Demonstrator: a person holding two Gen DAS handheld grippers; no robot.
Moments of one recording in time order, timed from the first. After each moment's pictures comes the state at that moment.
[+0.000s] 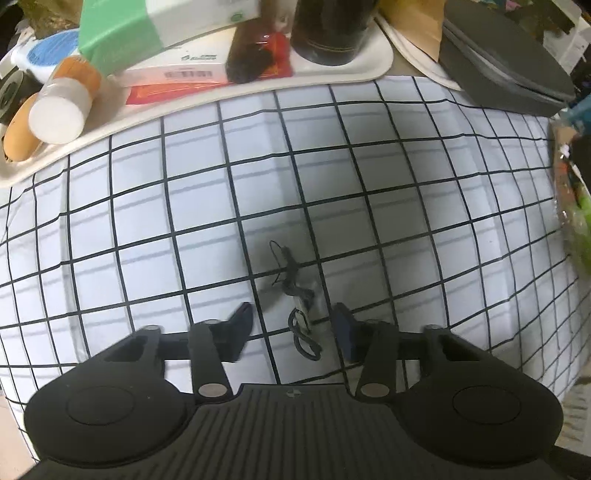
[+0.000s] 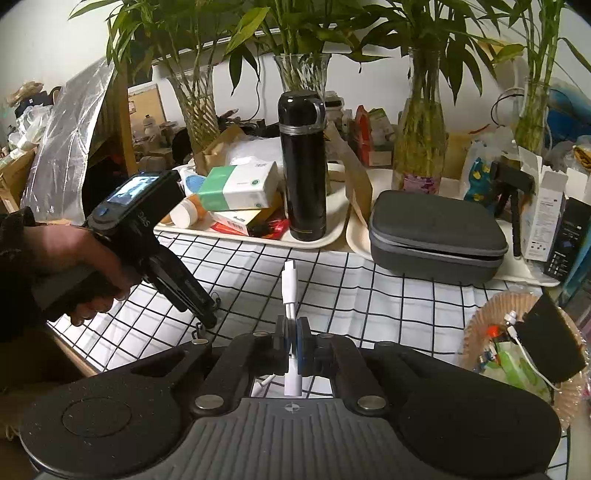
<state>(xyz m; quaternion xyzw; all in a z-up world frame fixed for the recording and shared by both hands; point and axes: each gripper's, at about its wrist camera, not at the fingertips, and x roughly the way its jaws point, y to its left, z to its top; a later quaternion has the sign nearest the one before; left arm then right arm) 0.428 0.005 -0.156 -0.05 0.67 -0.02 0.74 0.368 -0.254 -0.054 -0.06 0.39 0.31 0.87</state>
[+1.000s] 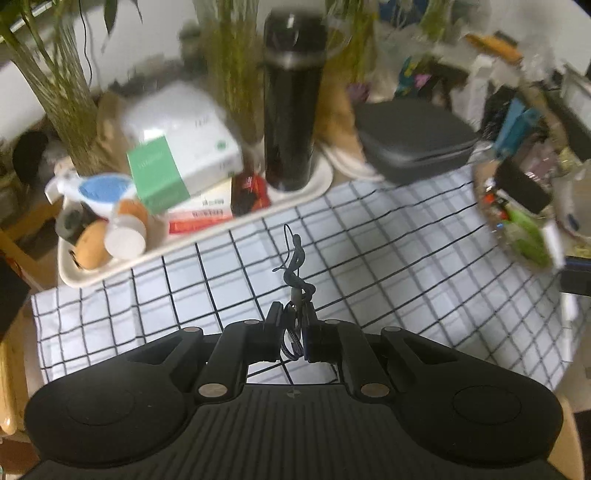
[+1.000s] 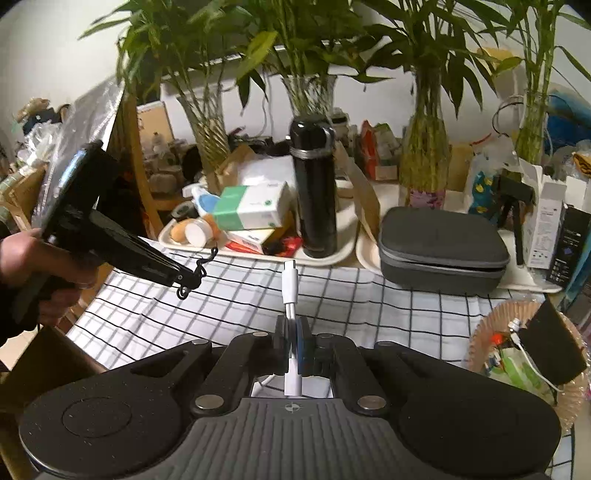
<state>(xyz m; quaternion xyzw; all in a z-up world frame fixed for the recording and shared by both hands) 0.359 -0.003 -0.039 0.02 0.50 -0.06 0.86 0.354 -0.255 -0.032 -0.03 0.37 0.32 0.87</state>
